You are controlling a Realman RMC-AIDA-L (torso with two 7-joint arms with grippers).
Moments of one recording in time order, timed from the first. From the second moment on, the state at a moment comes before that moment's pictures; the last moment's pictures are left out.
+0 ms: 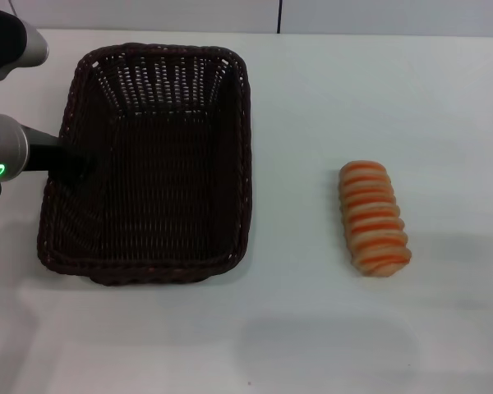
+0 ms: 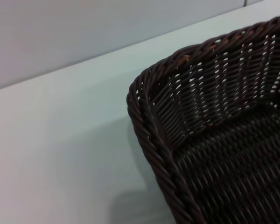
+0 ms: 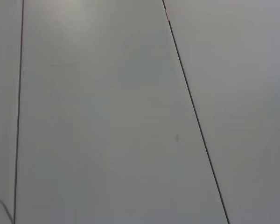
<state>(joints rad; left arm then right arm) -0.20 -2.06 -1.55 -1.62 2.83 -1.09 0.25 0.12 2.08 0.63 0.24 -2.07 -1.81 0.22</state>
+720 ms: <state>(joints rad) -0.48 -2.06 -1.98 -1.57 2.38 -1.44 0.96 0.12 2.08 0.63 0.25 -2.07 -1.83 0.21</state>
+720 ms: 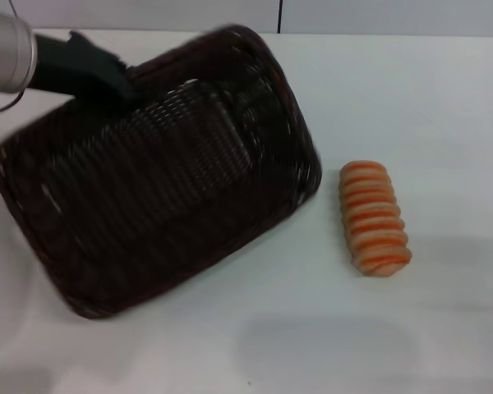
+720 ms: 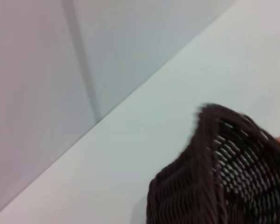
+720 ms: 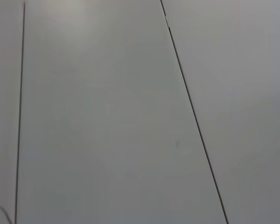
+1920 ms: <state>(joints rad) -0.85 -2.05 -2.15 -1.10 2.42 -1.72 1.25 0.09 2.09 0.62 0.24 -2.08 -1.86 0.25</state>
